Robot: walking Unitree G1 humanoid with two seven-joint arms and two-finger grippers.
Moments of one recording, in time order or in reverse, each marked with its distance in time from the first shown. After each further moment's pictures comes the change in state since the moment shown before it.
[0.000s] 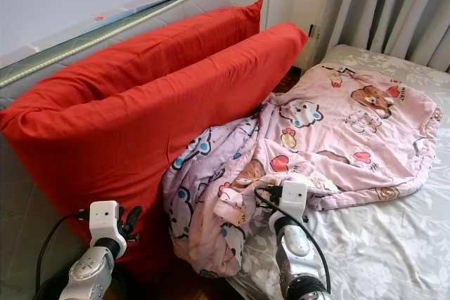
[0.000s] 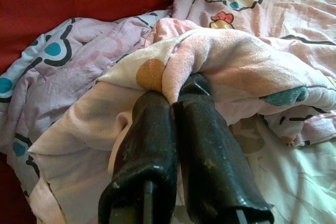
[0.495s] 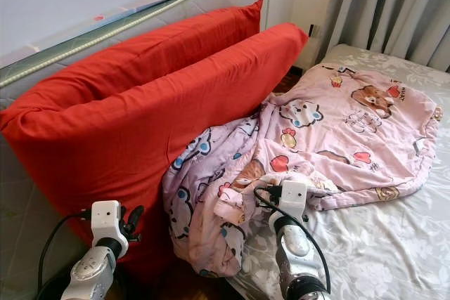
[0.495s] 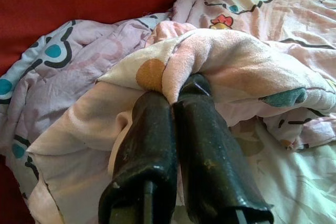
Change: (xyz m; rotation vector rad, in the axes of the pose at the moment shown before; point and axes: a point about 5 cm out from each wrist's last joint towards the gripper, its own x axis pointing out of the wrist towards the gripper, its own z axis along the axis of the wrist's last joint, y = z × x) left arm 0.000 -0.003 0.001 -0.004 -0.006 -0.009; right arm 0.000 0.000 0.001 -0.008 -0.011 -0.003
